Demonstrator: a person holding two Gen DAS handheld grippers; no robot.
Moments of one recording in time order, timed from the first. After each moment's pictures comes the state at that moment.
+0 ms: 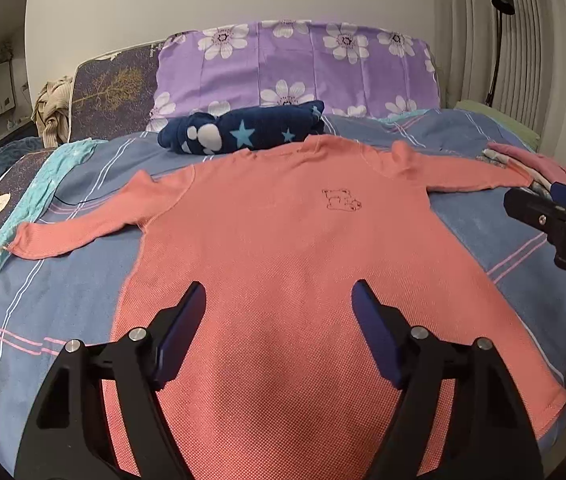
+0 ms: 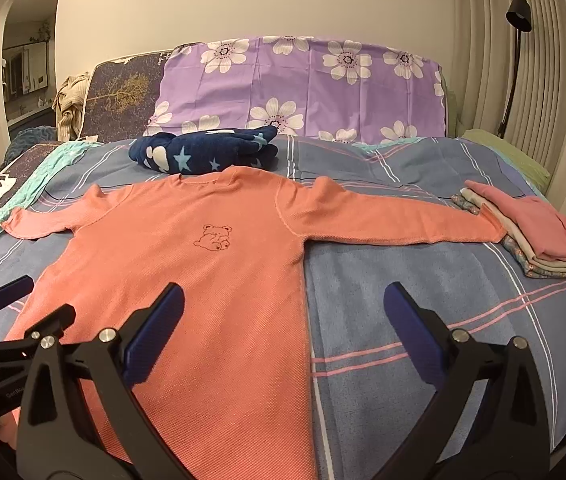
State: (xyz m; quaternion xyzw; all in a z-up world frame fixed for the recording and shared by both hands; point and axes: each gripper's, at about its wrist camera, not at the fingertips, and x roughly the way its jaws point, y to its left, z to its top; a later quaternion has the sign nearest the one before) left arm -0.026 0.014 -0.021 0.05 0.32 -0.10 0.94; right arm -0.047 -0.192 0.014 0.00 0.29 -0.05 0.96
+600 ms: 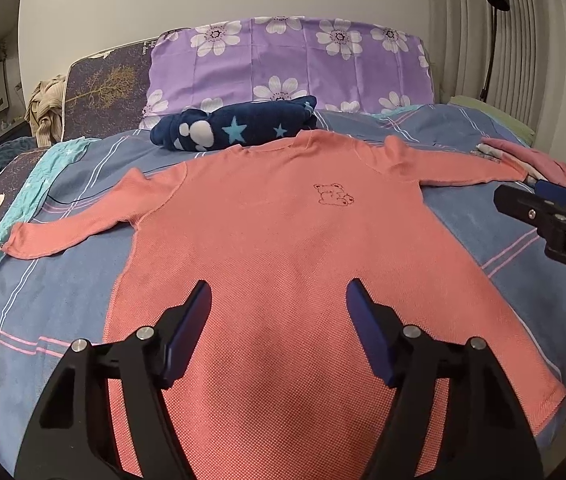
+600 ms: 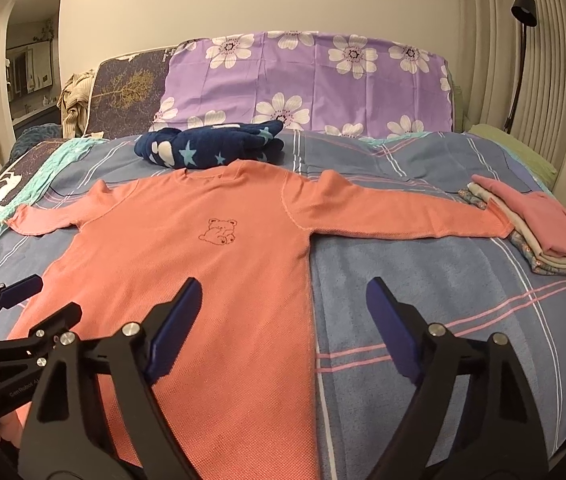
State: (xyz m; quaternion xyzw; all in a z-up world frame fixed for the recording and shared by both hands) left arm -0.024 0.011 -0.025 0.06 0.33 -0.12 0.94; right arm -0.044 -0.194 0.012 0.01 0.30 -0.03 0.95
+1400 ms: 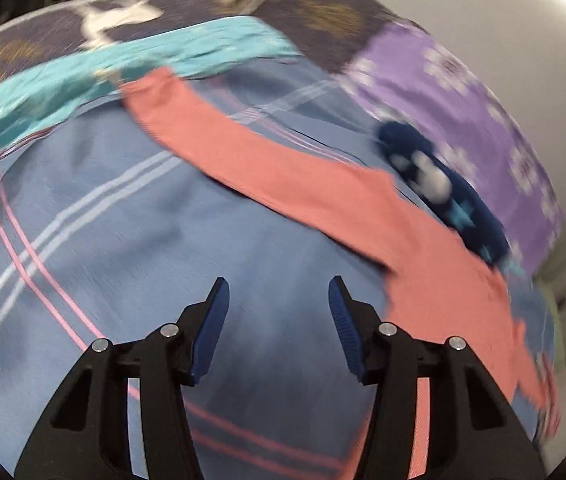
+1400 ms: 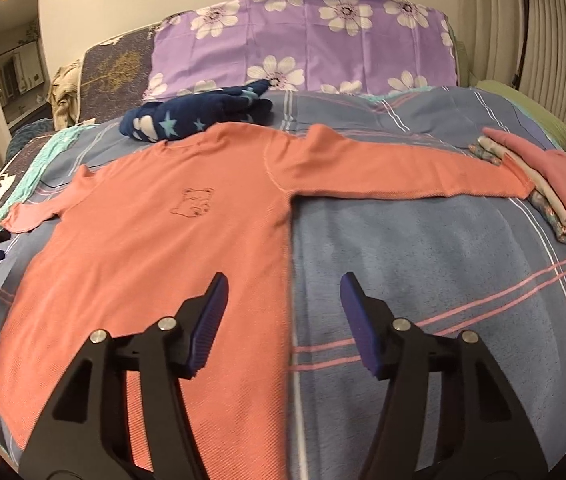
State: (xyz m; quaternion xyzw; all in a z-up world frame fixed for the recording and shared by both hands) left arm 0.099 0.296 -0.070 -0.30 0.38 0.10 0.87; right arm -0.010 -0.235 -0.022 0.05 0.36 -0.02 0.93
